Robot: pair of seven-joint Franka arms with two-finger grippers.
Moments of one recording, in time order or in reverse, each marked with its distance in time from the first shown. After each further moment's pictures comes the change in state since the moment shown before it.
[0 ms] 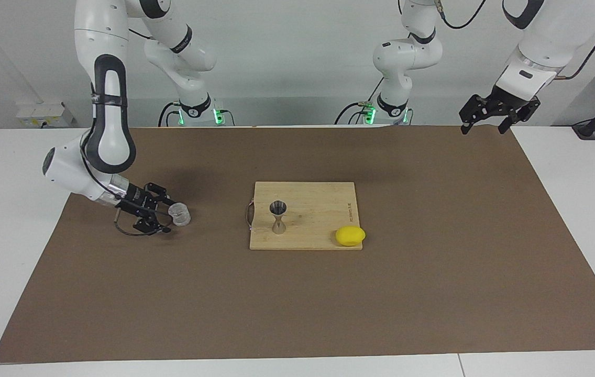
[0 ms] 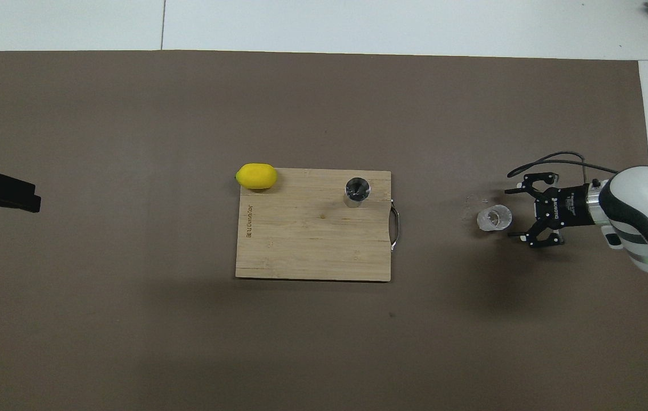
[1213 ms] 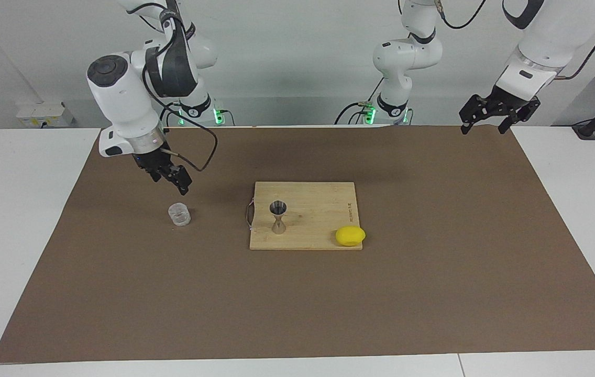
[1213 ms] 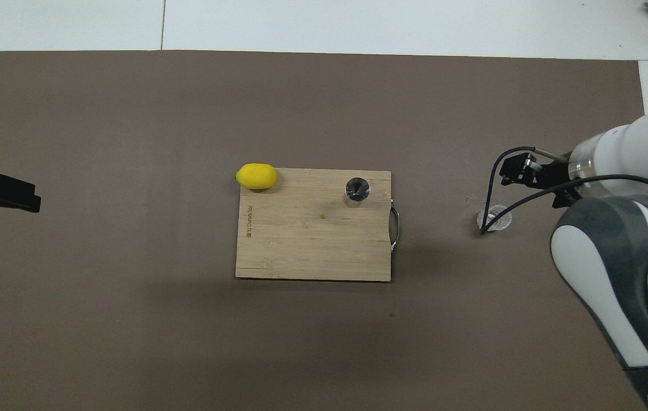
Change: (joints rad) left arm 0.000 0.000 0.000 0.000 0.000 0.000 0.000; right arm 0.310 -0.276 0.018 0.213 -0.715 -0.182 -0.416
